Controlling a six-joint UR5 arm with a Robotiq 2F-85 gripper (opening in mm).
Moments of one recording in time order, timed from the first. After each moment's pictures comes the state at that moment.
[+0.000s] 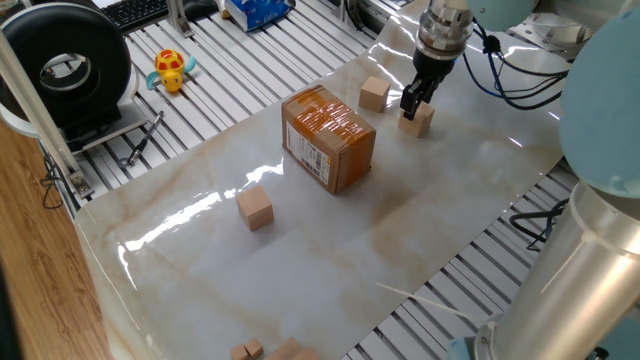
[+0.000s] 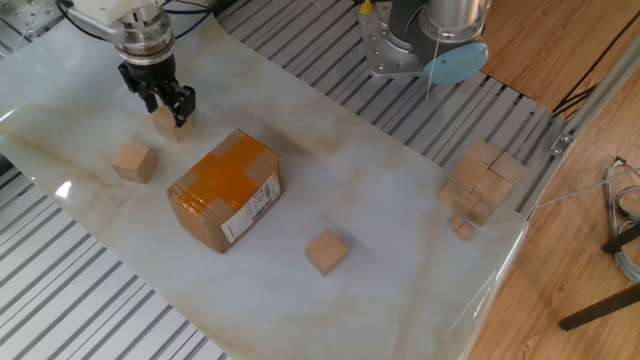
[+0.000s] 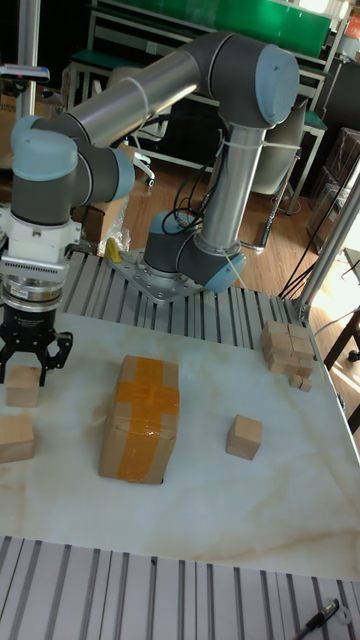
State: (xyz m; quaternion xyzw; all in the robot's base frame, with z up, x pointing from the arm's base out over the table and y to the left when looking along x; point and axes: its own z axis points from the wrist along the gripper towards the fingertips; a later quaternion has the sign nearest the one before) arm 0.518 -0.223 0.033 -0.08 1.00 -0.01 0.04
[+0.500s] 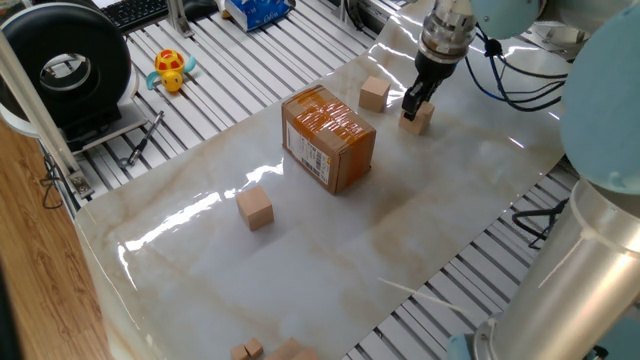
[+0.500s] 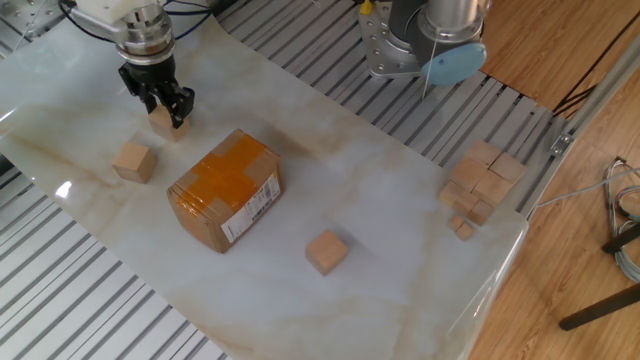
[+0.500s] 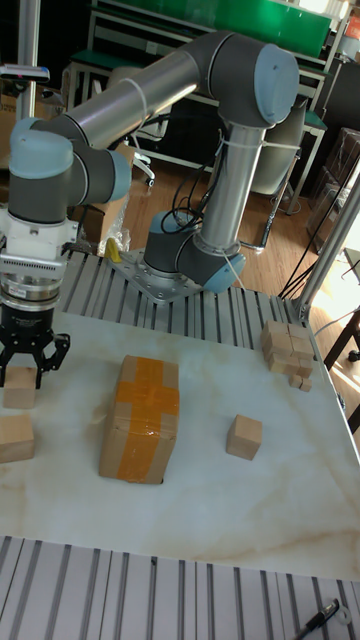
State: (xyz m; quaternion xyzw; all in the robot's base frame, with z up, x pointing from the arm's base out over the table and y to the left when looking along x) arm 0.522 -0.225 0.033 -0.09 0.99 -0.01 0.06
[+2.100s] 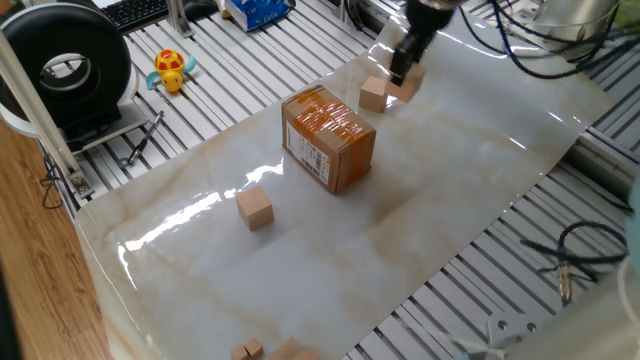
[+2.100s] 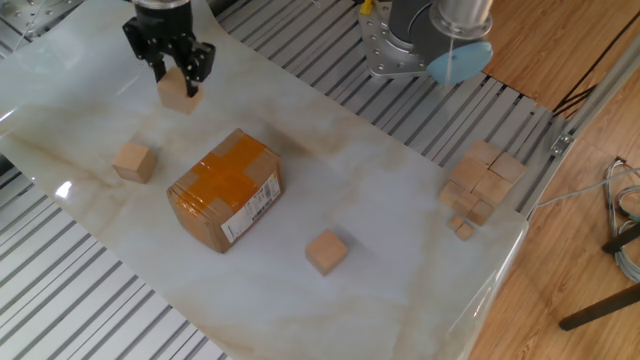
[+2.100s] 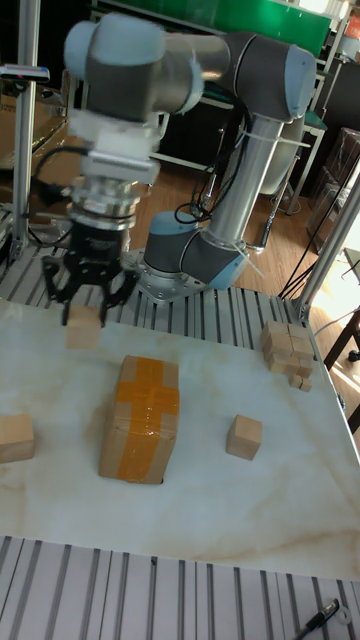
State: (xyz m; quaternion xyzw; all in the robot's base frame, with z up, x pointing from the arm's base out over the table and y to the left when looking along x) arm 0.515 -0.118 0.193 -0.12 0.99 -0.01 0.06
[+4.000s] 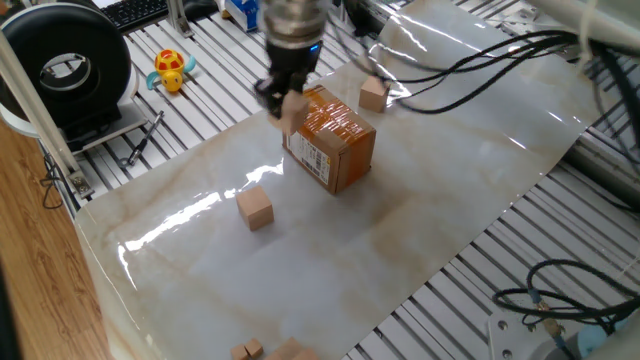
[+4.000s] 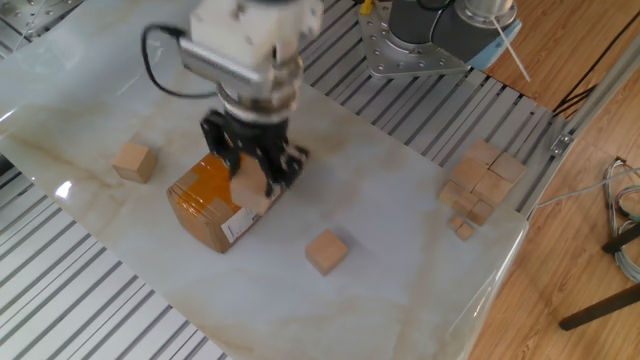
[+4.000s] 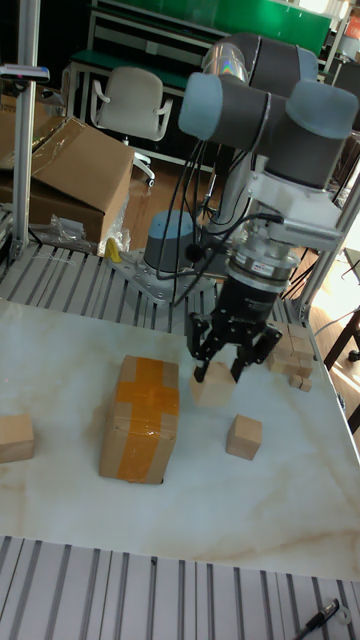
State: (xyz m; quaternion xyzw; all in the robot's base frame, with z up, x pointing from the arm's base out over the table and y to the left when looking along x) arm 0.581 0.088 0.171 -0.07 0.99 -0.02 0.08
